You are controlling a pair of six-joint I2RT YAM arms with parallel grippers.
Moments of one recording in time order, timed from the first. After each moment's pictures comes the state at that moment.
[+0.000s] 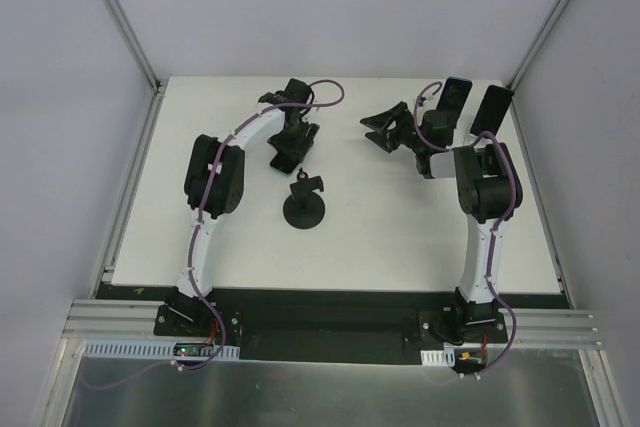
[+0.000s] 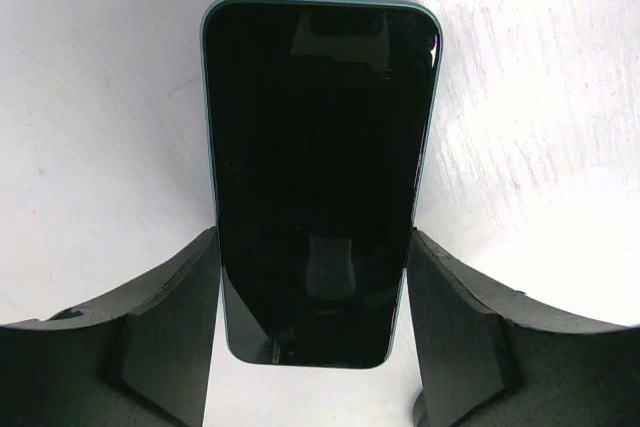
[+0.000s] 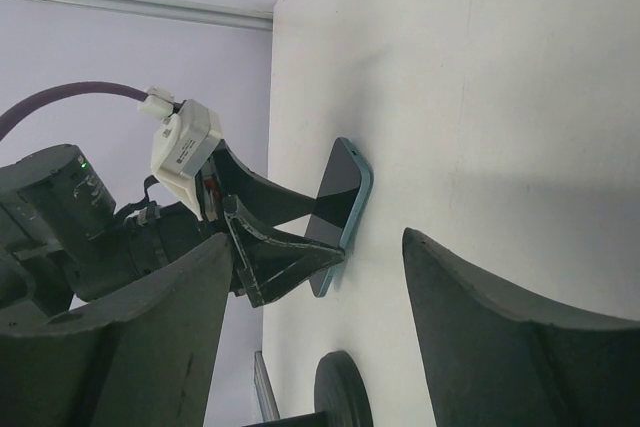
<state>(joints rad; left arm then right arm) -0.42 2.32 1.97 -0.84 -0.01 0.03 0.17 2.17 1.17 0.81 -0.66 1.18</state>
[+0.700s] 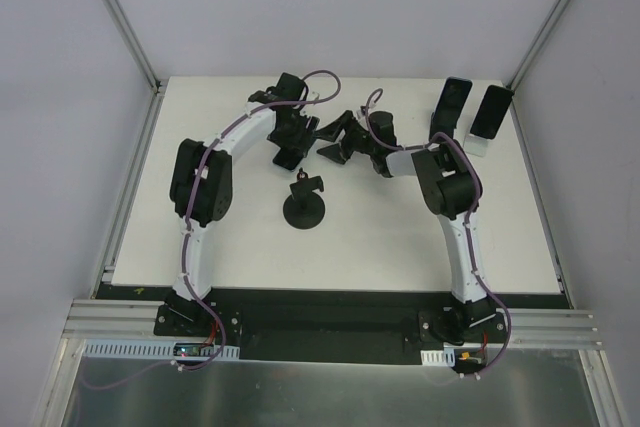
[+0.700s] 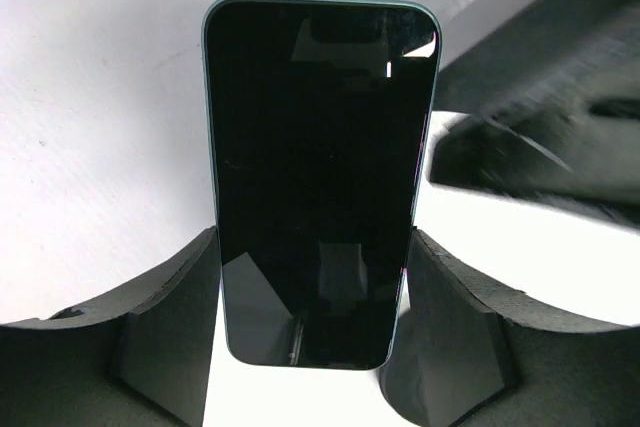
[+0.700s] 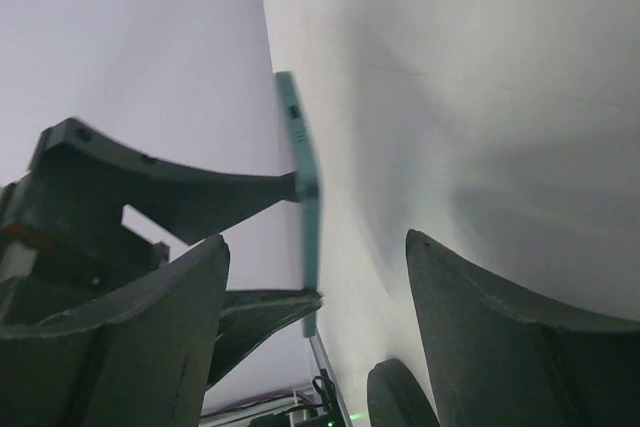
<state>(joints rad) -0.42 2.18 1.86 -0.78 0.08 0.00 0.41 2.34 1.41 0.64 -0.66 1.32</state>
